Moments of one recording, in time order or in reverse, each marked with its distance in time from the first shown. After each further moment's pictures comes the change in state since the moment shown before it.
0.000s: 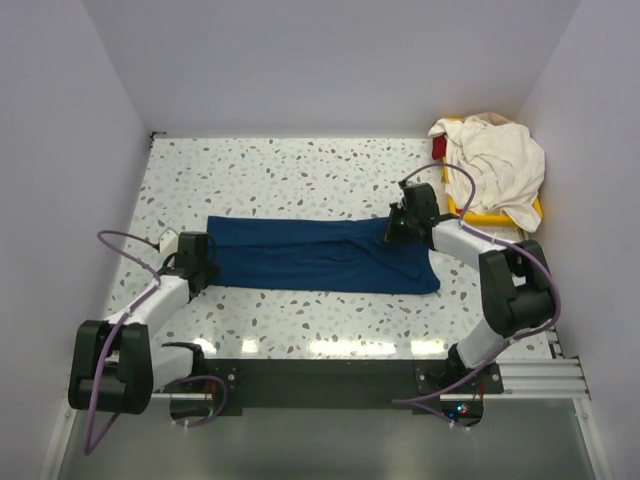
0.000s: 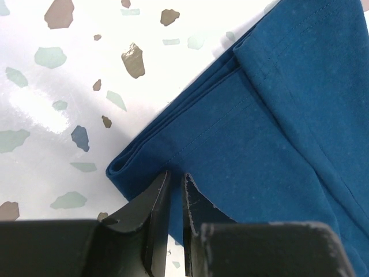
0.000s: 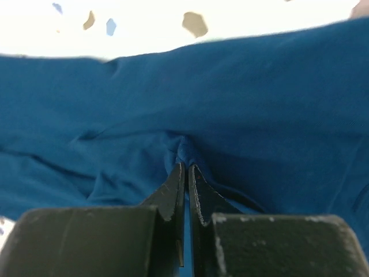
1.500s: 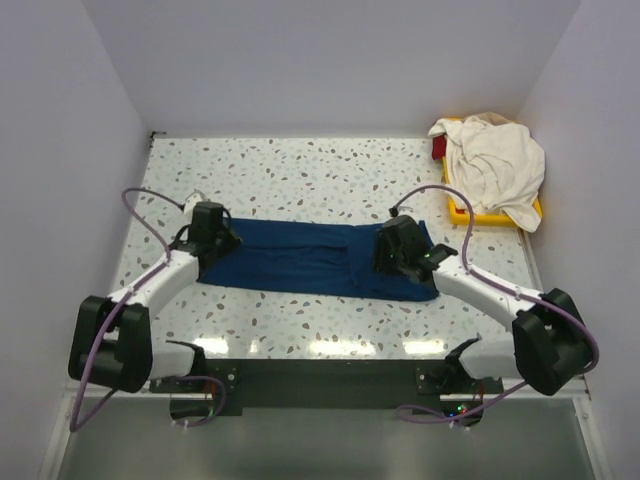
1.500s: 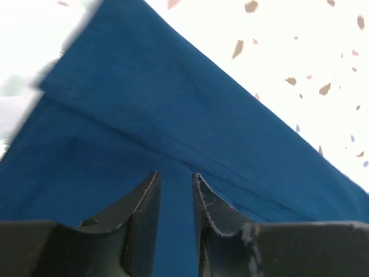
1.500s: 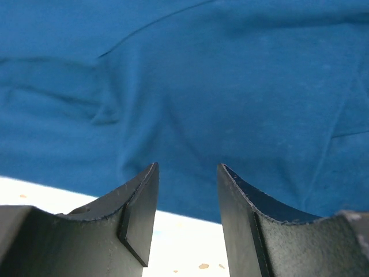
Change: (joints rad) left arm -0.101 0.074 0.203 0.039 0.107 0.112; right arm 0.312 -0.374 -0.209 -0.162 0.317 0.158
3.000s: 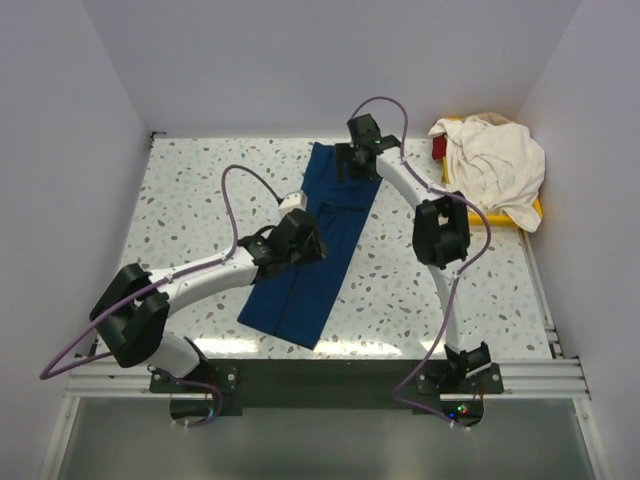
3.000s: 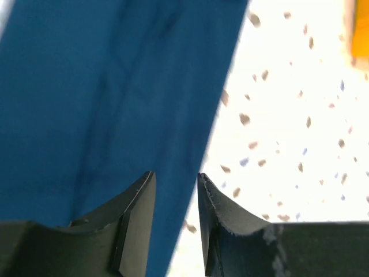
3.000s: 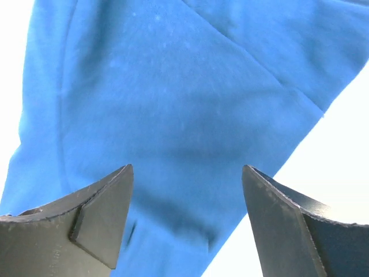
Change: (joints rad) left arm -0.654 0.231 0.285 -0.017 -0.069 -0.090; right arm -0.194 1.148 1.503 -0.408 -0.086 -0.344
